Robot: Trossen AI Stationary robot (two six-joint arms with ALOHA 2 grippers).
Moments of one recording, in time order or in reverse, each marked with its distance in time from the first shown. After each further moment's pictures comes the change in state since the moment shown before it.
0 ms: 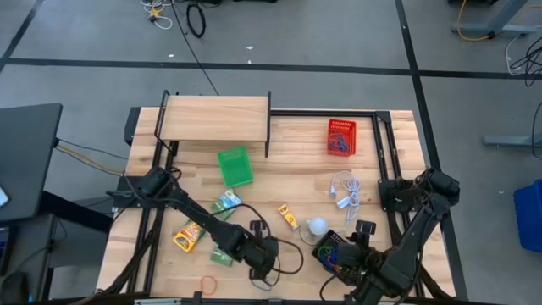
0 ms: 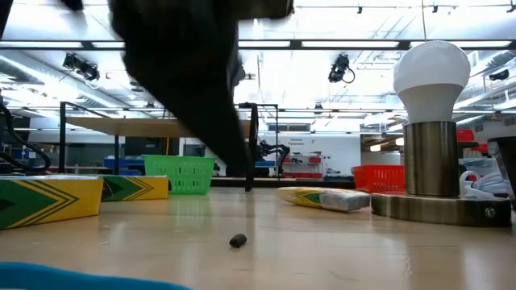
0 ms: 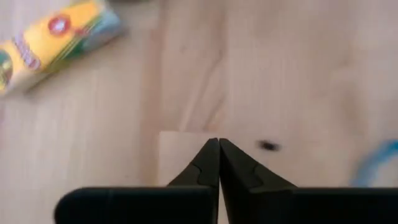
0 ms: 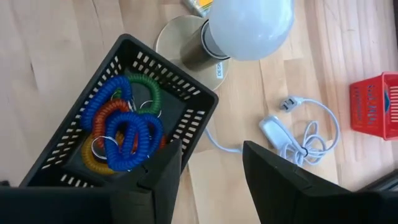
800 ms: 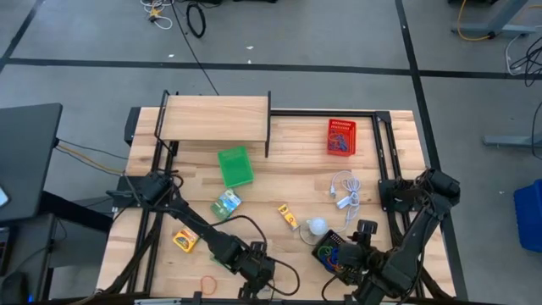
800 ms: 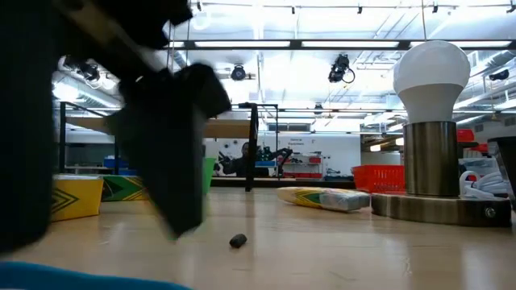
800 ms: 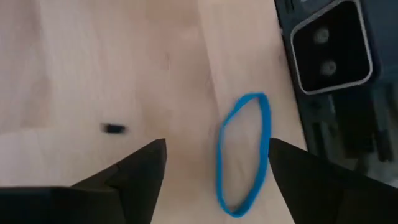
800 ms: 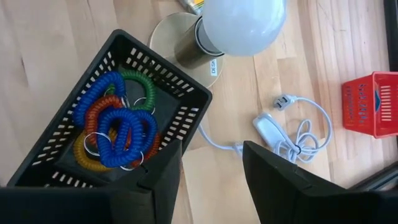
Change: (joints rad) left arm -0.056 0.055 0.004 0.138 0.267 0.035; right arm 0.007 0.000 0.000 -0.026 0.008 0.010
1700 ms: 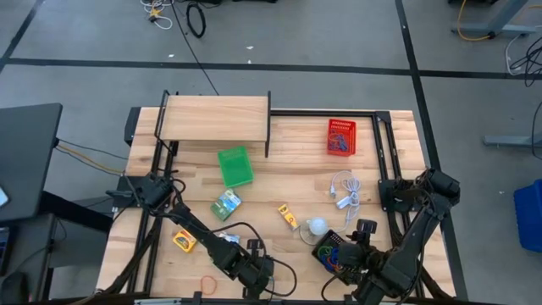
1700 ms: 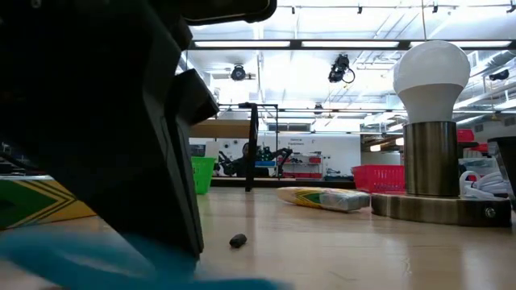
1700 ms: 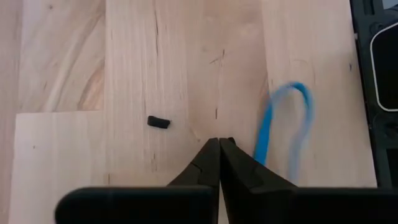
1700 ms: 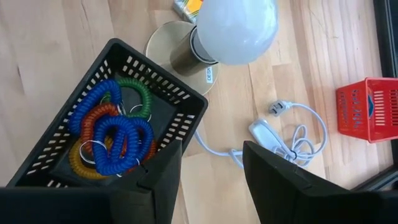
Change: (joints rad) left arm -0.015 0.058 0.003 -0.056 -0.222 -0.097; right arm 0.000 0.000 0.000 -0.002 0.028 0.001
